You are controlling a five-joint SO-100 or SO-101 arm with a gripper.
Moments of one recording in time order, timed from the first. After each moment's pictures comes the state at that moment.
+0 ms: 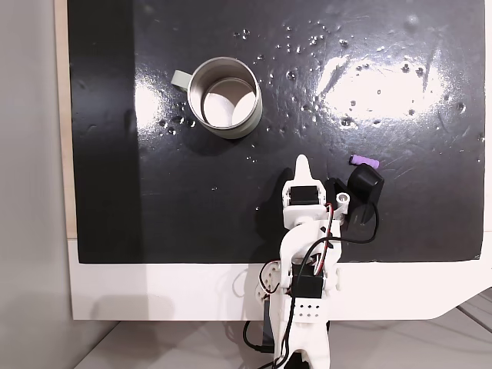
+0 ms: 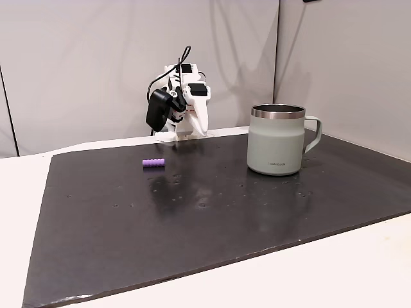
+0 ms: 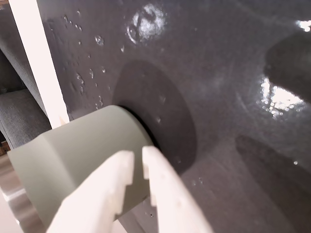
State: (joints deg) arm 1.9 189.3 177.6 45.6 -7.0
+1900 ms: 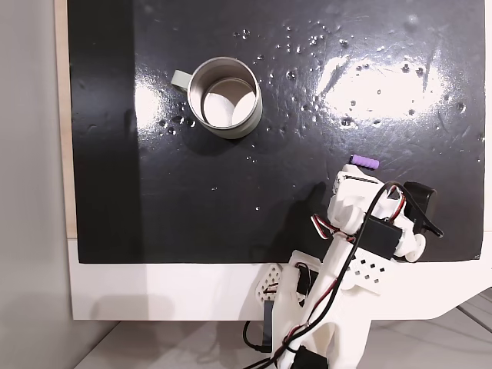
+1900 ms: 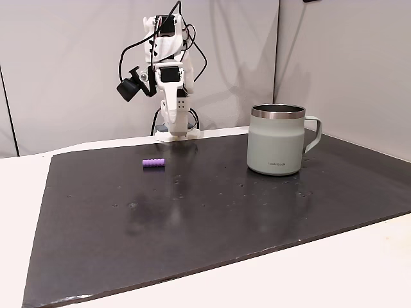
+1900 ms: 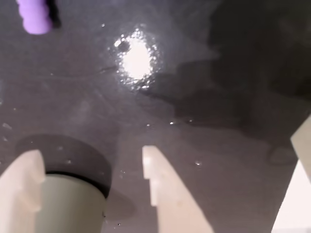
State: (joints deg) arm 21.4 125.5 121.7 85.0 -12.3
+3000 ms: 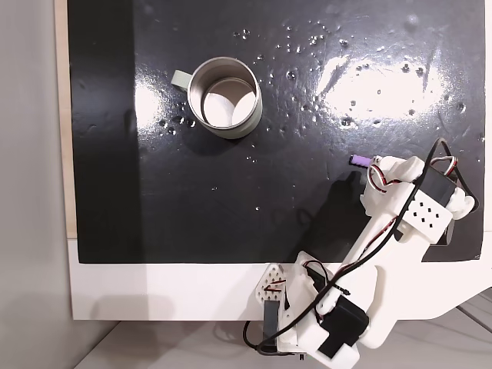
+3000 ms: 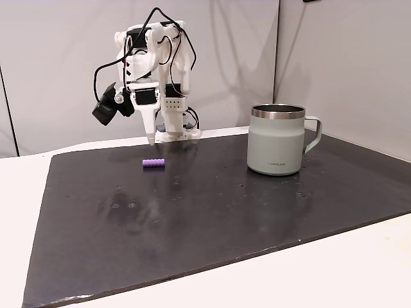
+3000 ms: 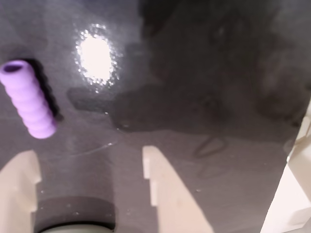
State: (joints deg) arm 32.6 94.5 104.9 83.8 -21.5
